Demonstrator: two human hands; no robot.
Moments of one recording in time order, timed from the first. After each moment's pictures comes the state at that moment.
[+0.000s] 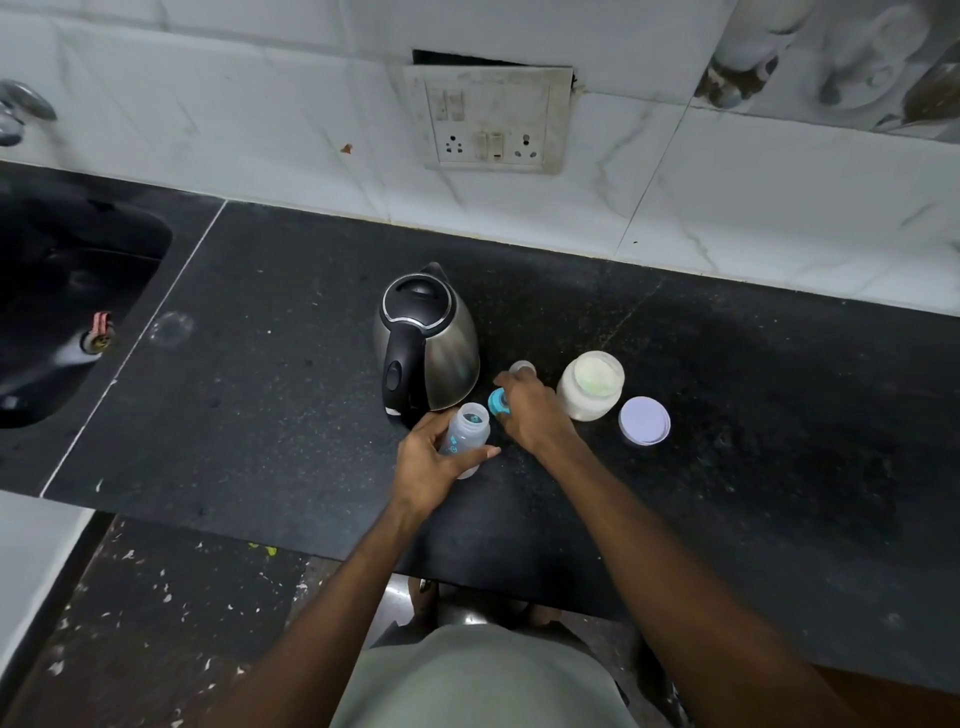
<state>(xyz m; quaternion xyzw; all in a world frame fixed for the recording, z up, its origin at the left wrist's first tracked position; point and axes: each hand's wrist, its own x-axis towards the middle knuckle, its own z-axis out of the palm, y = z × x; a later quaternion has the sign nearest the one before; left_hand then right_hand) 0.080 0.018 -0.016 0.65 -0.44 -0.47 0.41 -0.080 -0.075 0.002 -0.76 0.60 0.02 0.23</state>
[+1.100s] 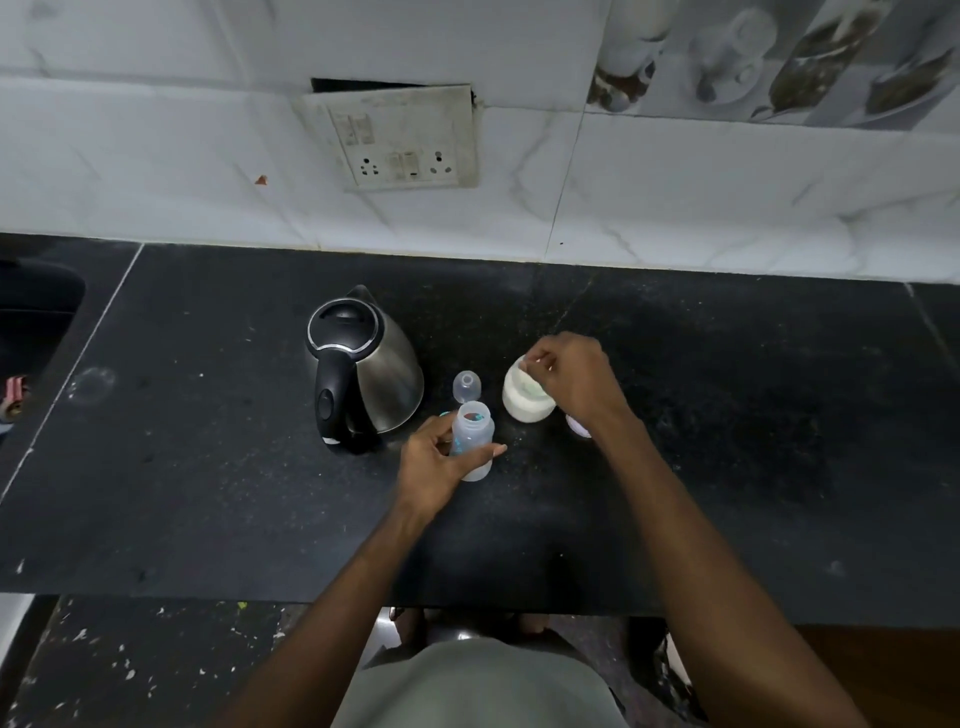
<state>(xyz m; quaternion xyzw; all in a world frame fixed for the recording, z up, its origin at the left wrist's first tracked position) 0.017 -0.007 -0.010 0.60 -0.48 -0.50 0.40 -0.191 -0.091 0.072 -0.69 0.66 -0.19 0.23</state>
